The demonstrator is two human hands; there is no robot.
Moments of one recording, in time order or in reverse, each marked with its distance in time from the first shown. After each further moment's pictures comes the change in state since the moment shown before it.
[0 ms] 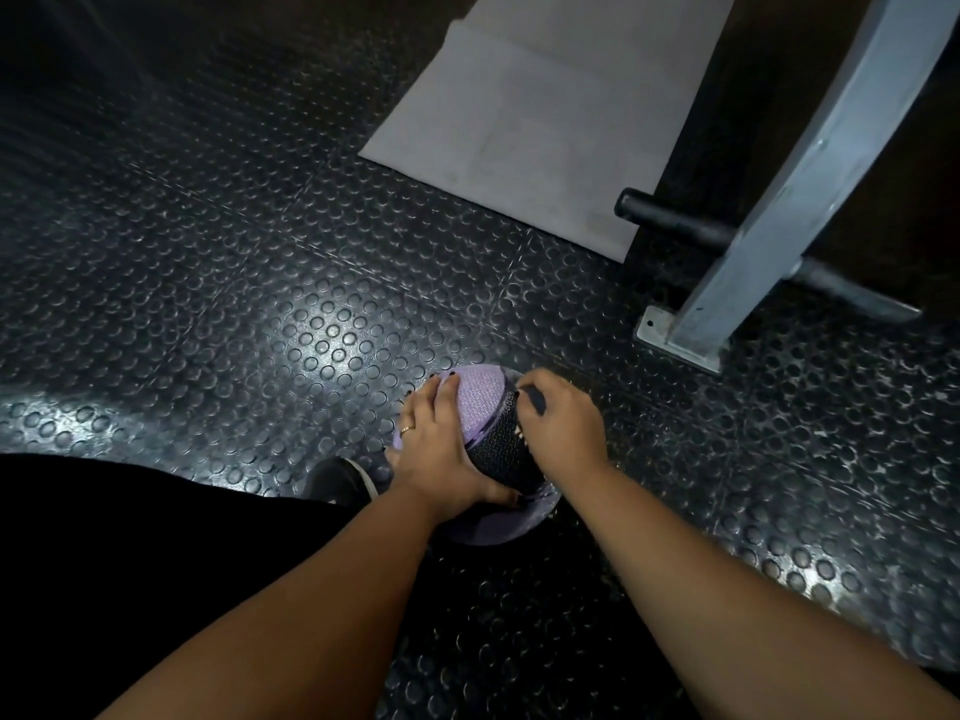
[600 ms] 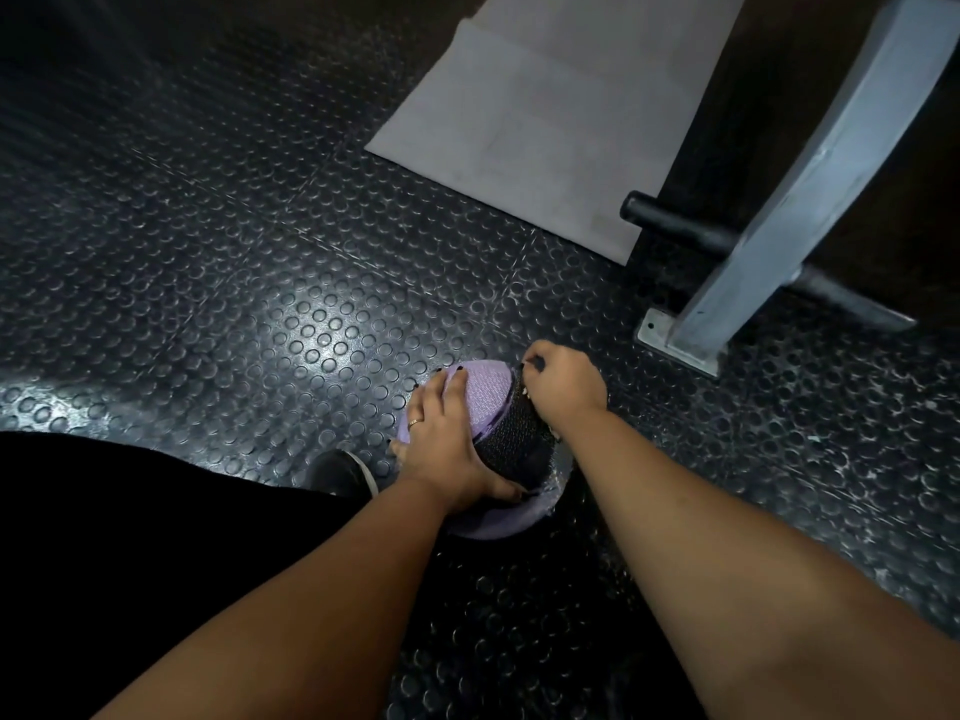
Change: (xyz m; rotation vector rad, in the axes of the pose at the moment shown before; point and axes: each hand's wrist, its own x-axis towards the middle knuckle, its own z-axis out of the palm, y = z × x) left_hand 0.002 -0.001 0.004 0.013 -0.002 0.009; right_hand 0.050 -0.006 -0.001 -0.222 -0.172 0.171
